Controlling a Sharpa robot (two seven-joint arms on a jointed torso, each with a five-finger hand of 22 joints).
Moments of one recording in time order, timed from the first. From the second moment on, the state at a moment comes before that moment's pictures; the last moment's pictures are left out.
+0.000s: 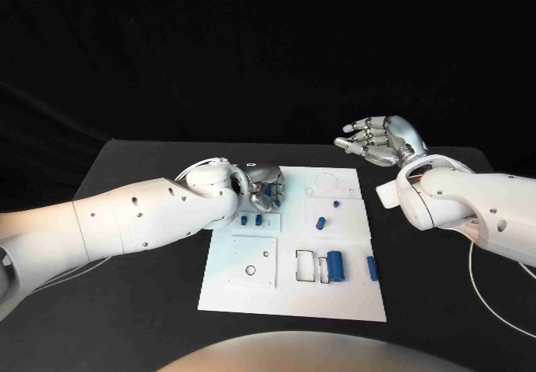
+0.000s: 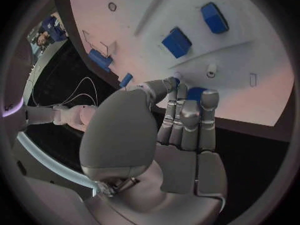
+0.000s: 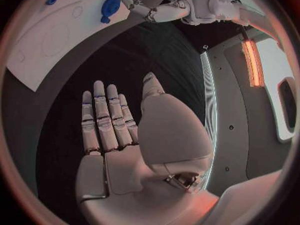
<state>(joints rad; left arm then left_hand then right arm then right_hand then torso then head) 1.16 -0.60 -0.05 1.40 -1.48 -0.09 -0.20 1.43 -0.22 0.71 0.04 0.07 0.89 0.15 0.52 0.19 0.95 0.09 0.62 0.08 1.25 0.02 1.40 0.81 0.17 1.00 0.13 1.24 0.93 1.27 -0.86 -0.17 1.54 -0.58 -0.70 0.20 1.39 -0.08 -0.10 0.29 0.19 0.75 0.19 0.33 0.23 0.97 0.18 0.37 0.06 1.04 0.15 0.15 0.32 0.17 0.71 0.28 0.07 0.34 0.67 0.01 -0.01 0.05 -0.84</state>
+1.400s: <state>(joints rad) 1.12 -0.77 0.00 1.48 -1.40 -0.12 -0.18 1.42 -0.23 0.71 0.04 0.07 0.90 0.15 0.52 0.19 0.97 0.09 0.60 0.08 1.25 0.02 1.40 0.81 0.17 1.01 0.13 1.24 0.93 1.27 -0.87 -0.17 1.53 -0.58 -0.70 0.20 1.39 -0.08 -0.10 0.29 0.19 0.75 0.19 0.33 0.23 0.97 0.18 0.37 0.06 1.04 0.15 0.15 0.32 0.17 0.71 0.28 0.07 0.34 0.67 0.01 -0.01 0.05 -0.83</state>
